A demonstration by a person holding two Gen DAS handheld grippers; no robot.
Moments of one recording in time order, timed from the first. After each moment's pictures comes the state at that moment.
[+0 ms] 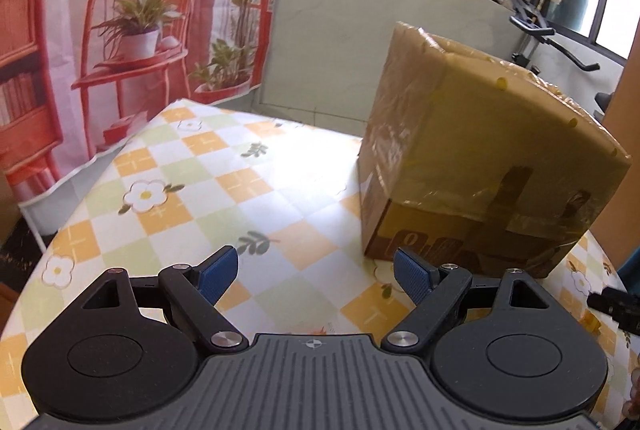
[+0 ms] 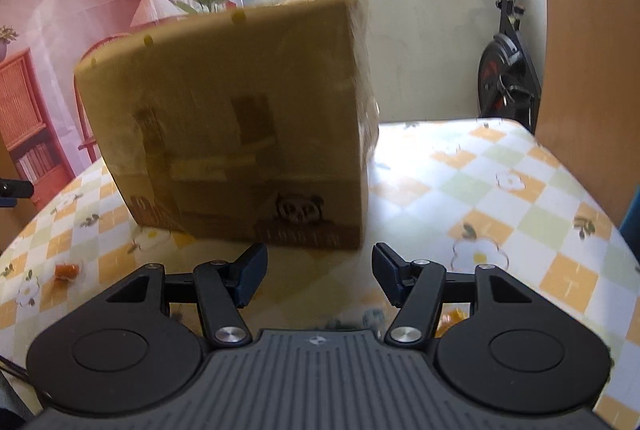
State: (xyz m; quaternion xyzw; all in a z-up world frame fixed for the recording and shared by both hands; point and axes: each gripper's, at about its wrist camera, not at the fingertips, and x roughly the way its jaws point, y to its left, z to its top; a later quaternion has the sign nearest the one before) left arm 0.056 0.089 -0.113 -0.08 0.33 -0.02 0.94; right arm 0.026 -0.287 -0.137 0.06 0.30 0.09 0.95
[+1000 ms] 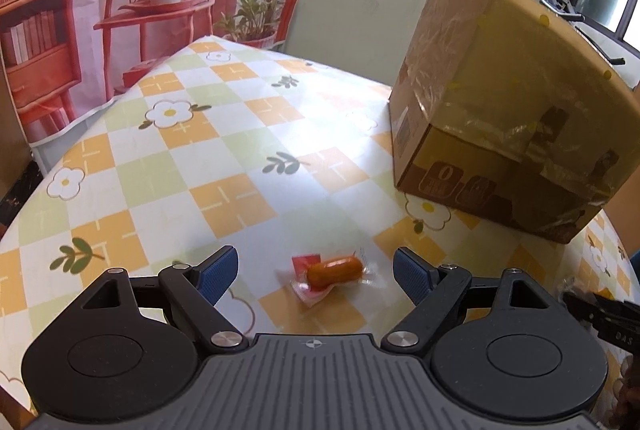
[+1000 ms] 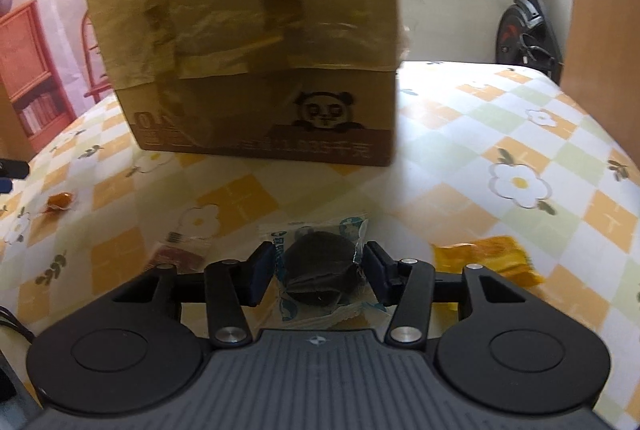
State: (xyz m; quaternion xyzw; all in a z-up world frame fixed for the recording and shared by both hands) left arm 0.033 0.097 -0.154 -0.11 0.39 0.00 0.92; right arm 0.024 -0.261 -0.189 0.04 0.35 0.12 0.93
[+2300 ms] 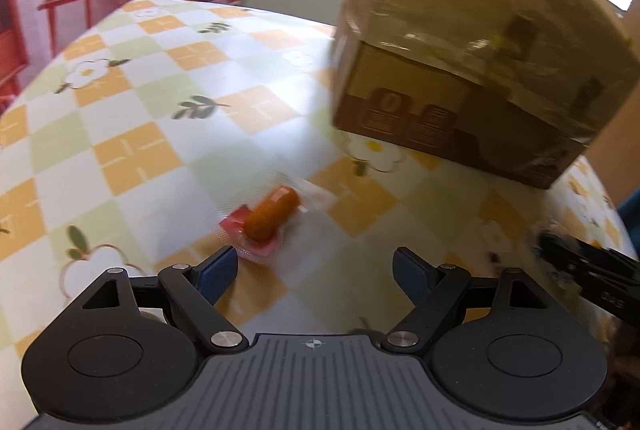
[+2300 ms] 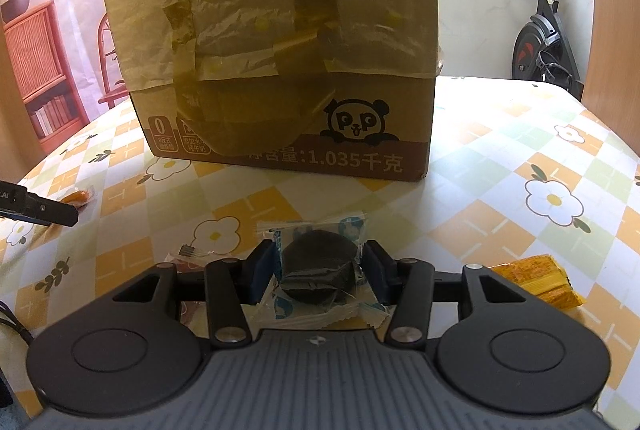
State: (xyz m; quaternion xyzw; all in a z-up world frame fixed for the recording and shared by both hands) left arm 0.049 0.042 -0.190 -0.10 0.43 -0.07 0.89; right arm 0.032 -0.249 -0.201 0.03 0.32 0.13 0.94
